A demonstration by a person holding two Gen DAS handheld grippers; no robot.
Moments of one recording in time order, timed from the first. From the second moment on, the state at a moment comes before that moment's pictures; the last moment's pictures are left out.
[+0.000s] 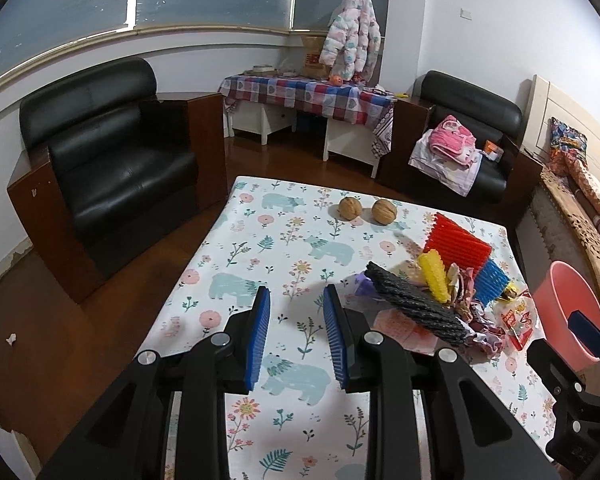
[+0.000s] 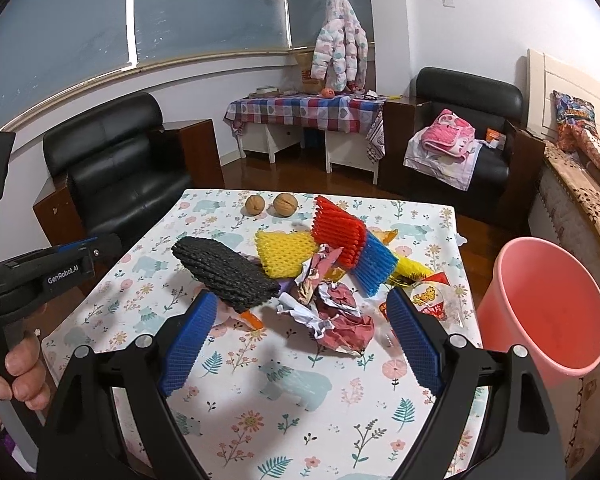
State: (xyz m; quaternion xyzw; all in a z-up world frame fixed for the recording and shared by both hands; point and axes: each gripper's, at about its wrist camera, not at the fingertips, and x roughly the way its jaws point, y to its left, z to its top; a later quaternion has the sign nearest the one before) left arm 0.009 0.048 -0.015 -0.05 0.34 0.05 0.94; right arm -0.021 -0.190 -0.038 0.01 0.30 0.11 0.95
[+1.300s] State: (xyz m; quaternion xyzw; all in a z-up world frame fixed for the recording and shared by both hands) left arm 0.022 0.068 -0.031 -0.18 0.39 -0.08 0.90; right arm -0.019 -0.188 -0.054 0.01 0.32 0.13 0.94
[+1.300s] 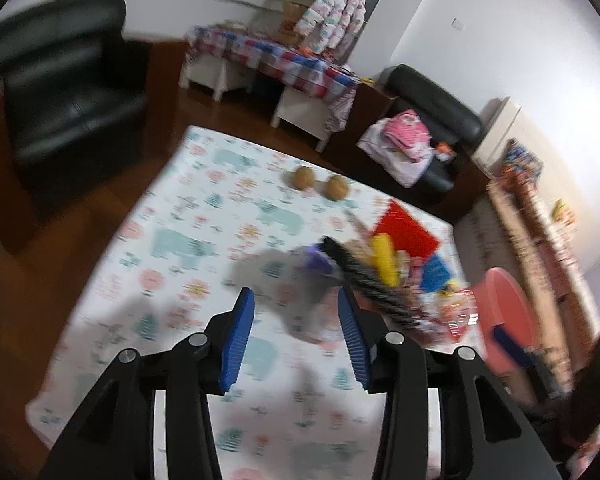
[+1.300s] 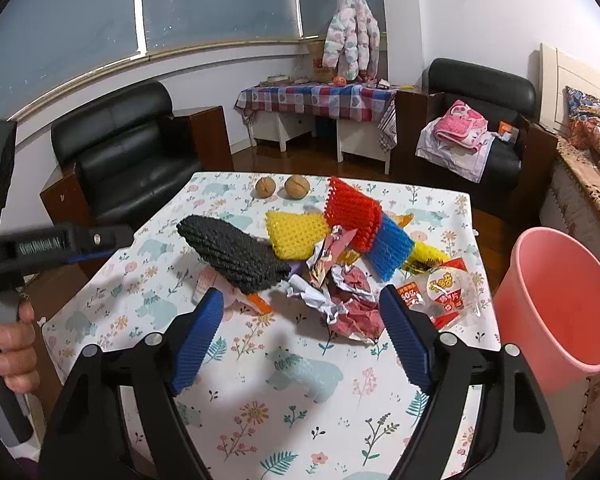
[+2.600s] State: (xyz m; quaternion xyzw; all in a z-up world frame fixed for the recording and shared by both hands) left arm 0.056 0.058 -0.013 -0.18 0.37 -0.12 0.90; right arm 0.097 -0.242 -0.053 0.09 0.35 0.12 0.92
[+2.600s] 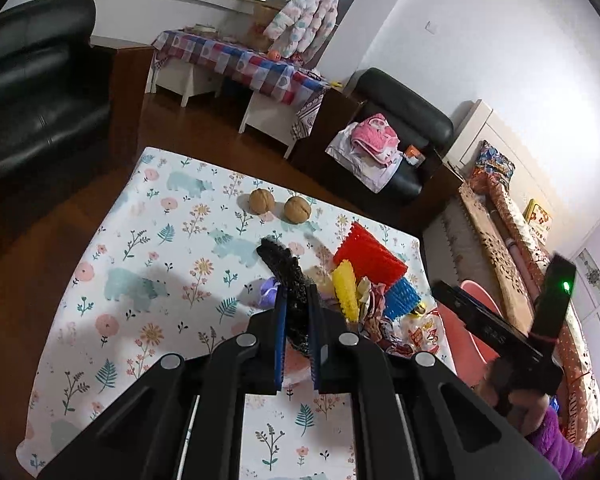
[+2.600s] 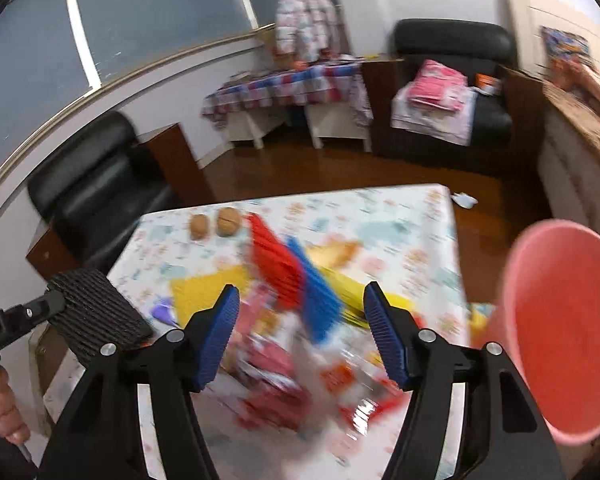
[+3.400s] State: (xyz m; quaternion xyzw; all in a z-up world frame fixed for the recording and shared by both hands) left arm 0.059 0.061 -0.005 -0.18 0.36 -0.14 0.90; right arm 0.105 -0.221 -0.035 0.05 0.33 0.14 0.93
